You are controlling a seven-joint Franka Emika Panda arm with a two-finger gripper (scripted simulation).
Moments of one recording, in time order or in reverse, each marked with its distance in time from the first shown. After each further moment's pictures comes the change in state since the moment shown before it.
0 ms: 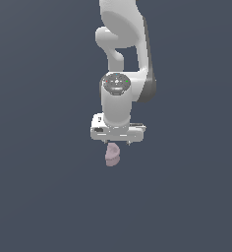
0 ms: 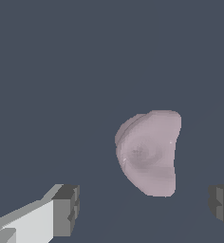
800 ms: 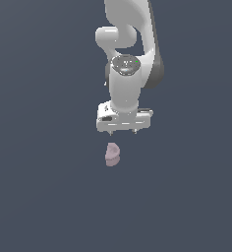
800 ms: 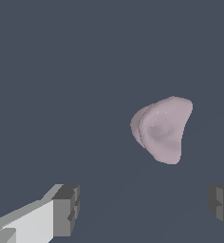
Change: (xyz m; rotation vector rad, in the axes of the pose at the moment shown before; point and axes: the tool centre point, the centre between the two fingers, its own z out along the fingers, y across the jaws) arm -0.028 -0.023 -0.036 0.008 -0.010 -0.143
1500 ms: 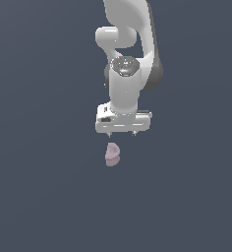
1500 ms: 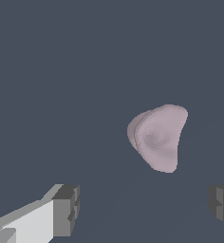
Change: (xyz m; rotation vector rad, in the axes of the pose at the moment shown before) arm 0.008 0.004 0.002 -0.012 0.030 0.015
